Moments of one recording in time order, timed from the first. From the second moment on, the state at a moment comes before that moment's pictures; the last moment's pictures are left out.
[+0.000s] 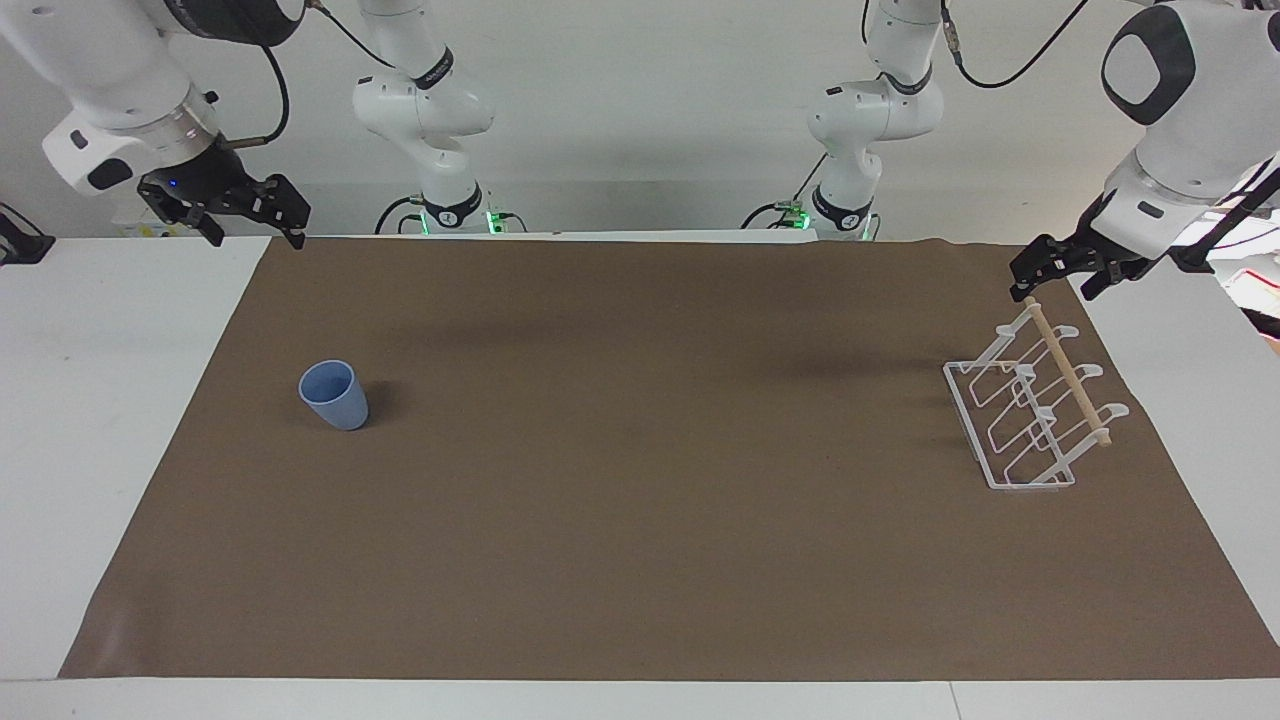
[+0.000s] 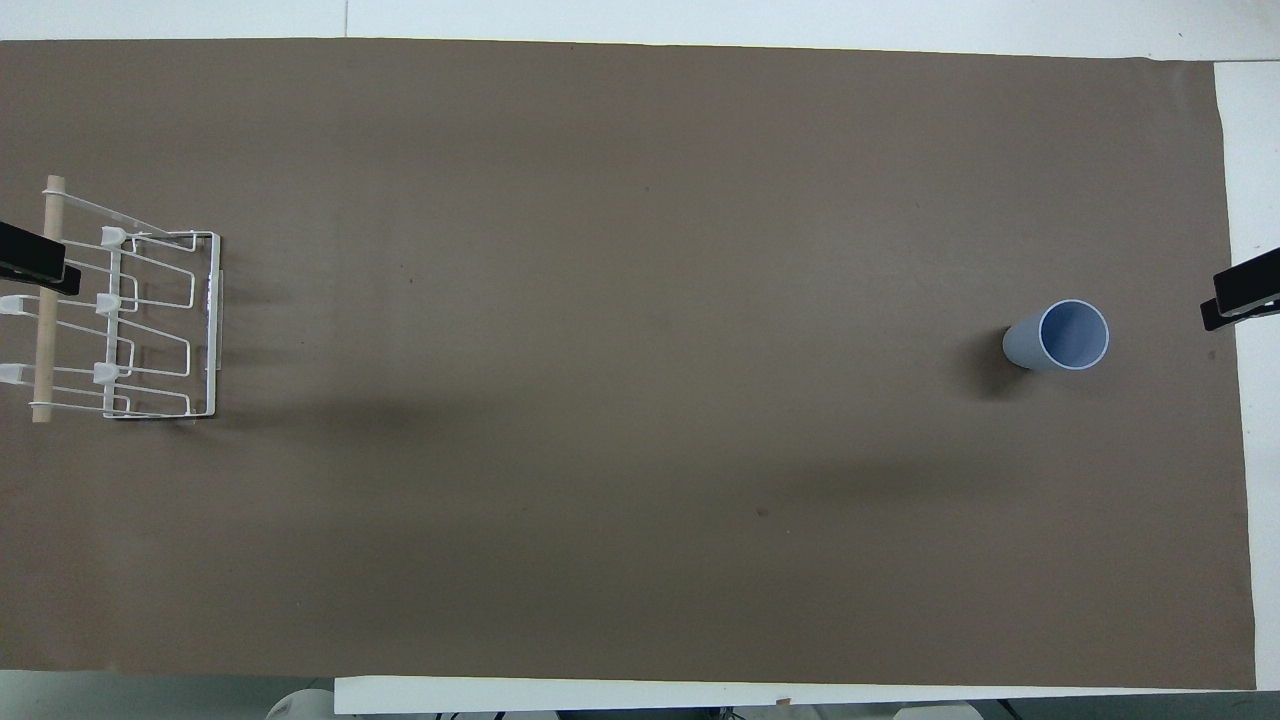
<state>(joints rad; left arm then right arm) 0.02 0.01 -0.03 -1.62 0.01 1.55 0.08 -0.01 0.03 -0.10 -1.46 -0.05 1.32 -0.08</state>
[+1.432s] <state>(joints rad) 0.02 0.01 -0.03 -1.62 0.01 1.55 0.08 -0.09 0.01 -0.11 -2.01 0.01 1.96 -0.27</state>
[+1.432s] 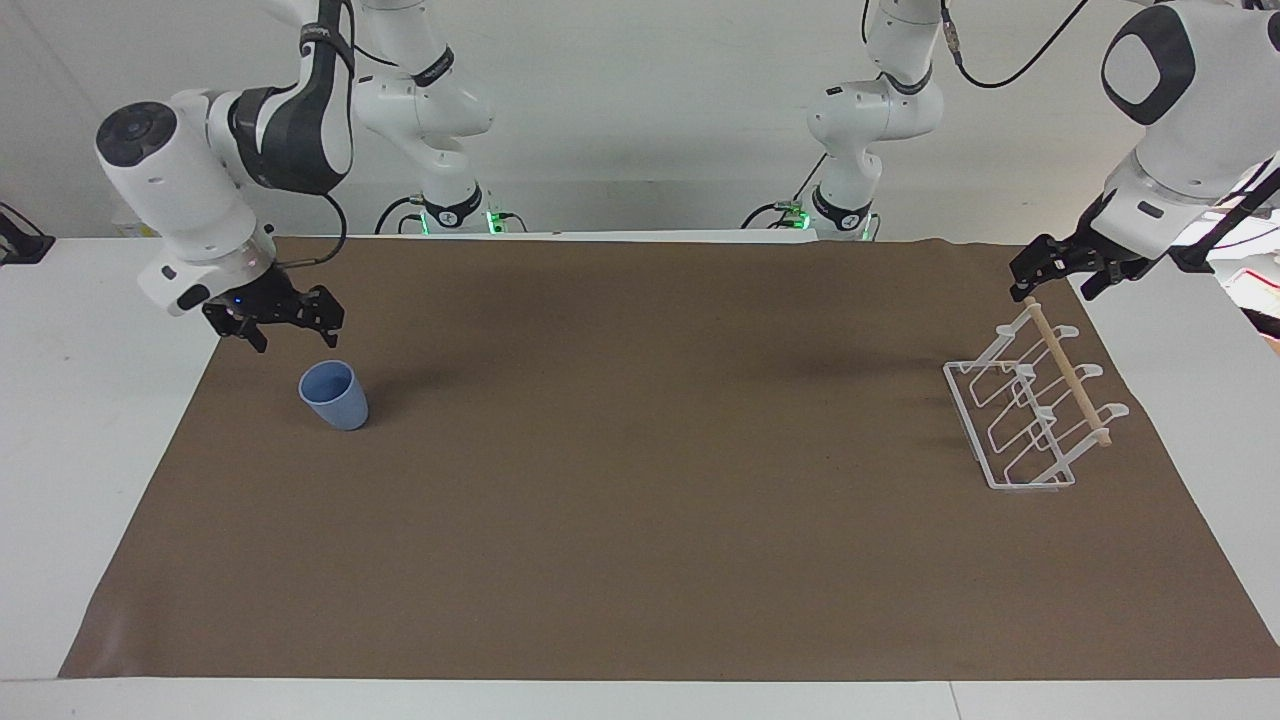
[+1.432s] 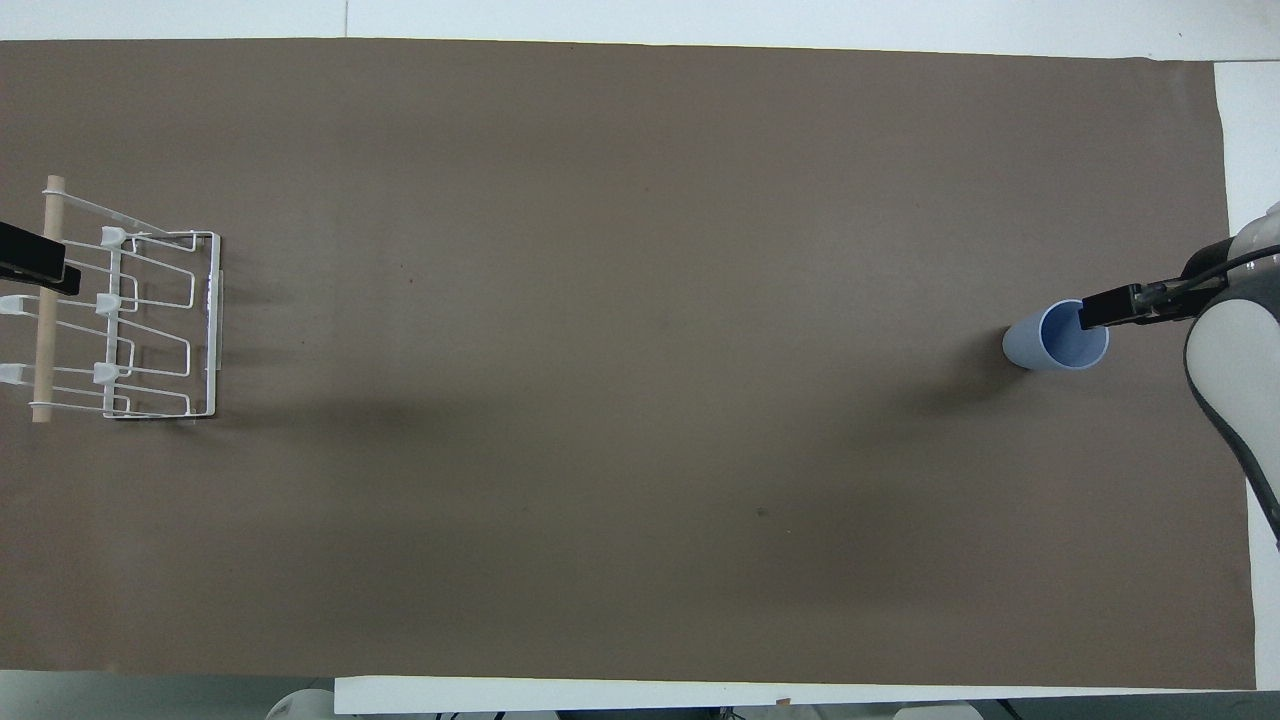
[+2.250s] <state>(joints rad) 0.02 0.01 -0.03 -1.62 0.01 1.55 0.08 -0.13 0.15 -0.10 -2.08 0.06 2.17 -0.42</state>
